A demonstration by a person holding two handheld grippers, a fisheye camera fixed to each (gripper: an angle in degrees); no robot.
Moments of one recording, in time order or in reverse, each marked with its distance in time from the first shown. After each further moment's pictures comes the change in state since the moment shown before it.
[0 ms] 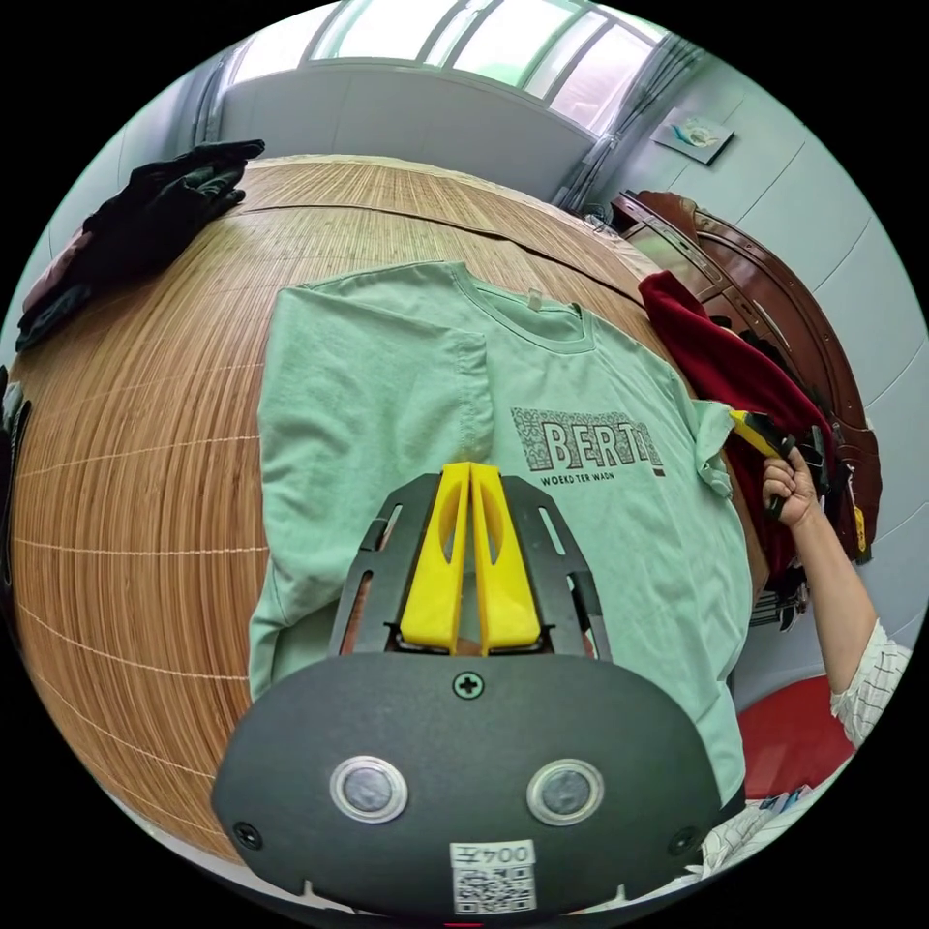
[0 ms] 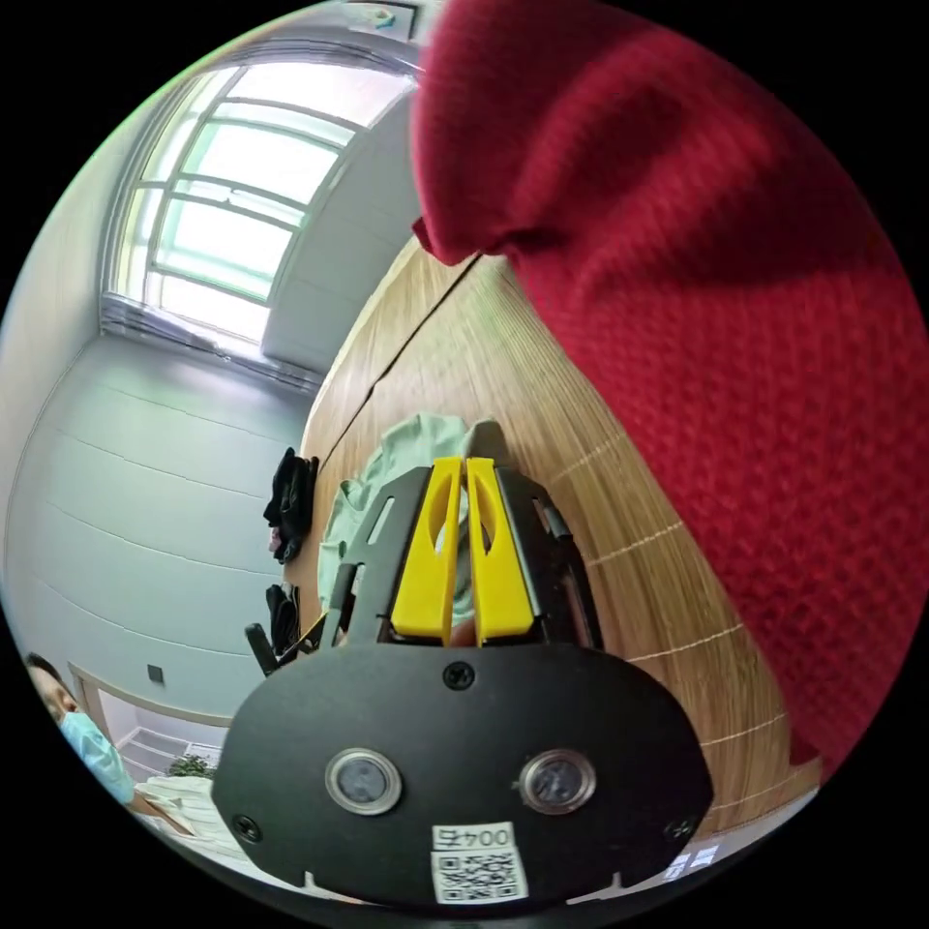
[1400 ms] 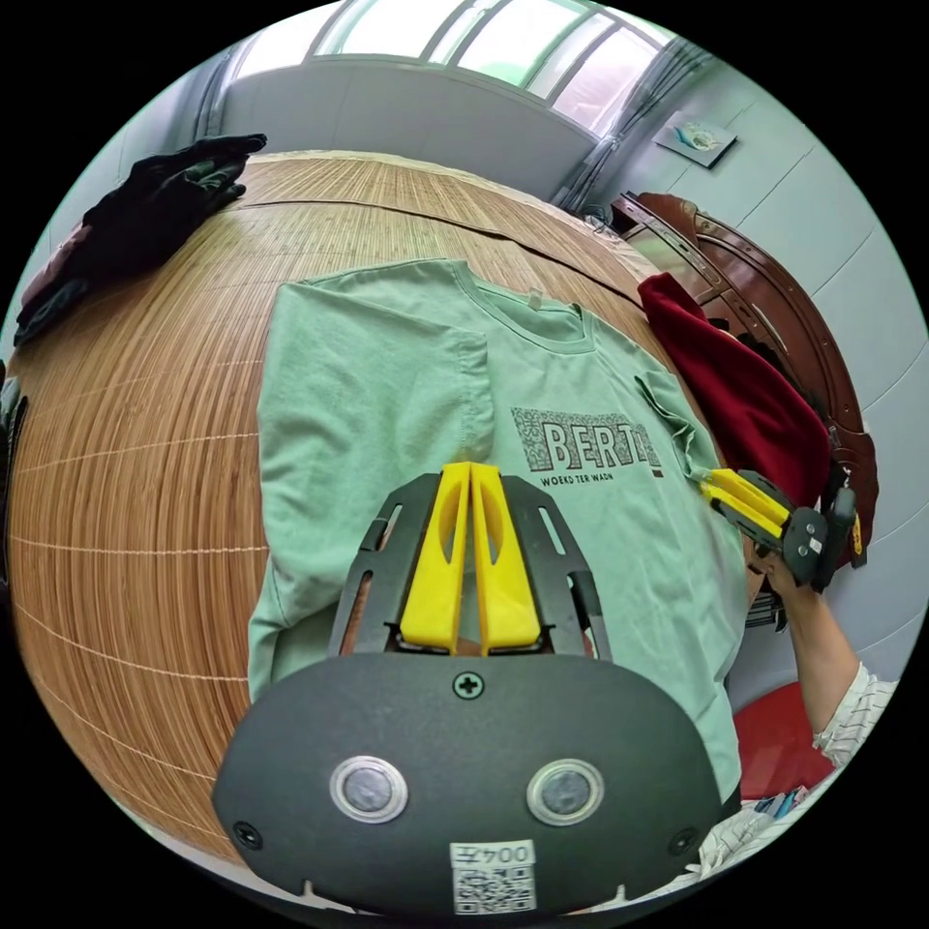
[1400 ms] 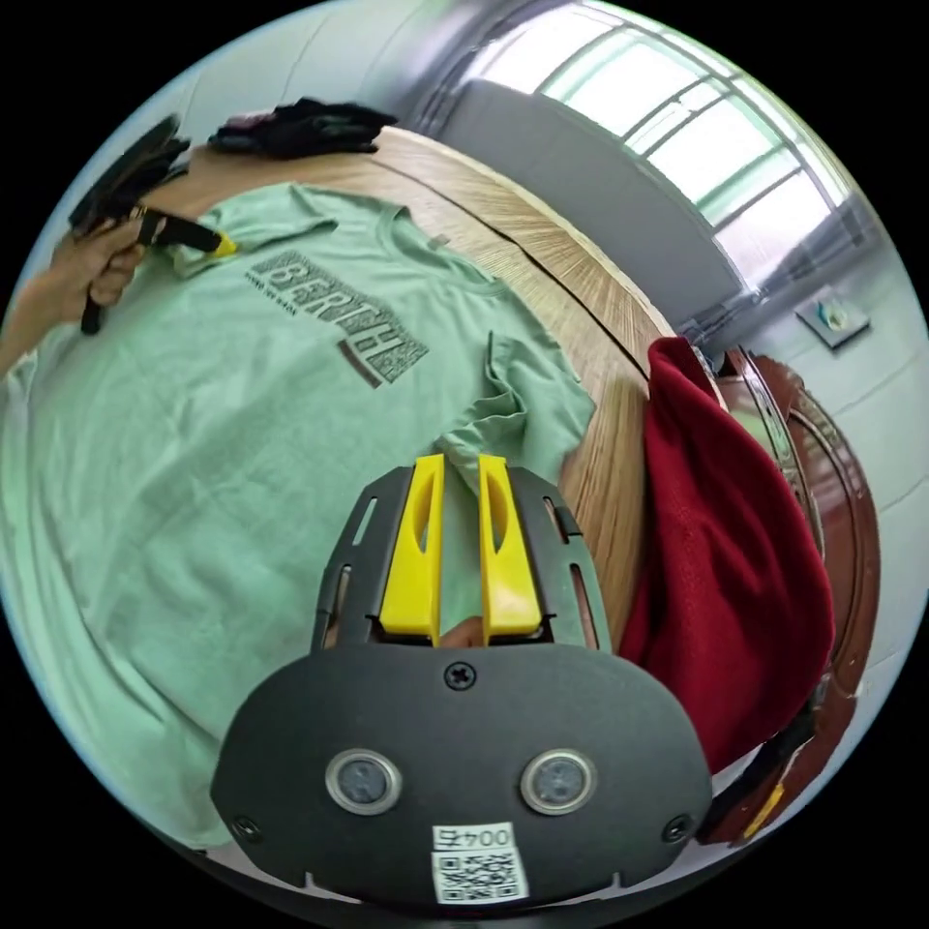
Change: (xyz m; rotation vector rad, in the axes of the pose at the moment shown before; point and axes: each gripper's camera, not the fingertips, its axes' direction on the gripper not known) left arm 0.027 -0.014 0.011 -0.005 -0.012 0.001; right arm -0.248 0.256 0.240 -0.154 0.837 -1.156
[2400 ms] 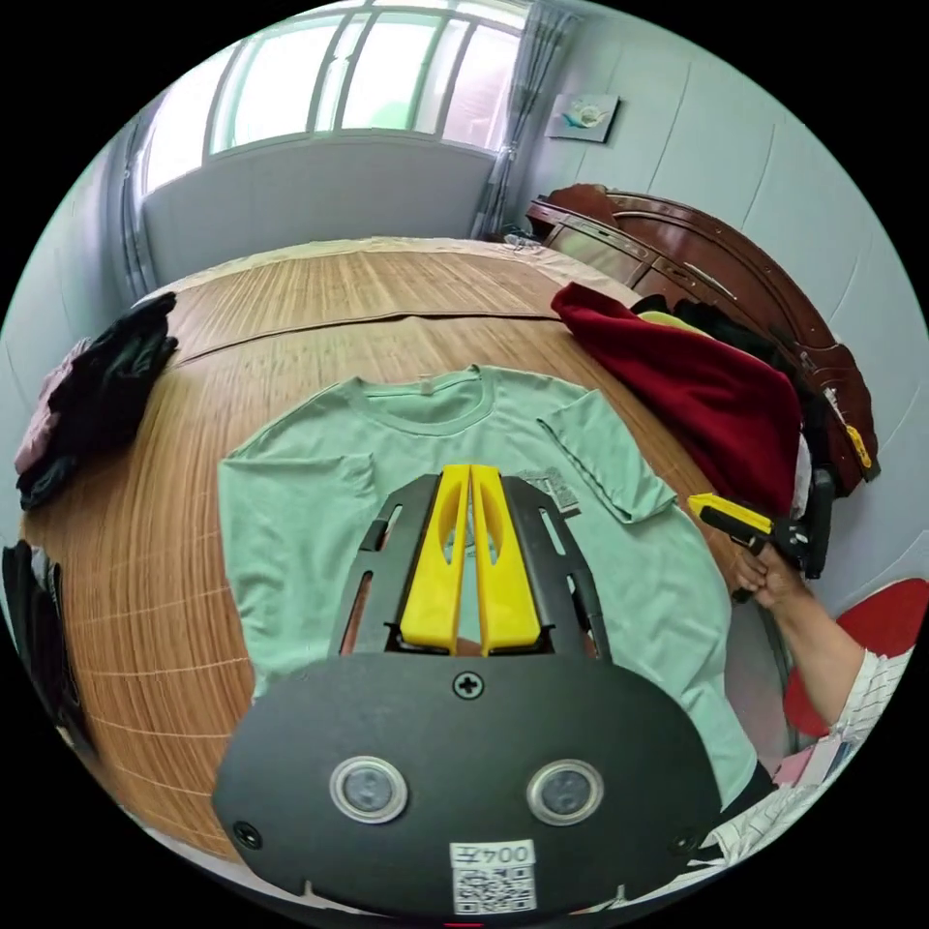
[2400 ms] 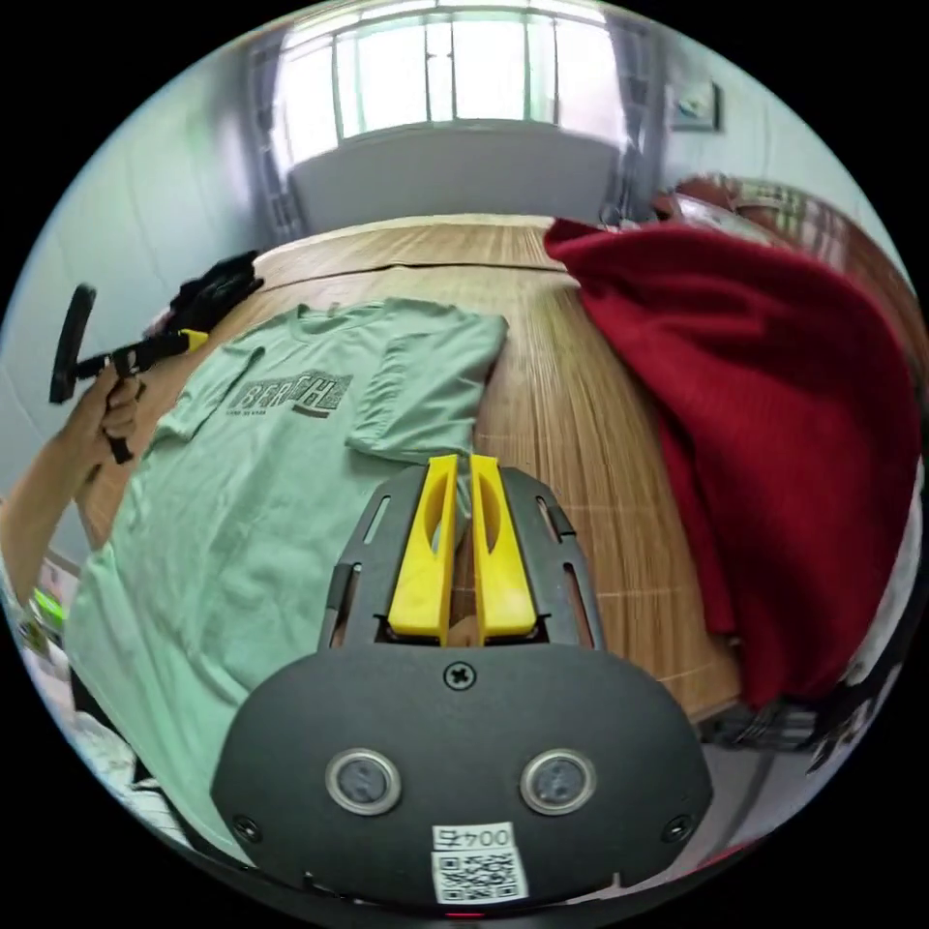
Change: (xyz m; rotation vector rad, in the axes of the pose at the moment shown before) left arm 0.221 -0.063 -0.014 0.092 0.007 0.306; right arm 0.170 0.155 -0.050 0.087 -0.300 0.612
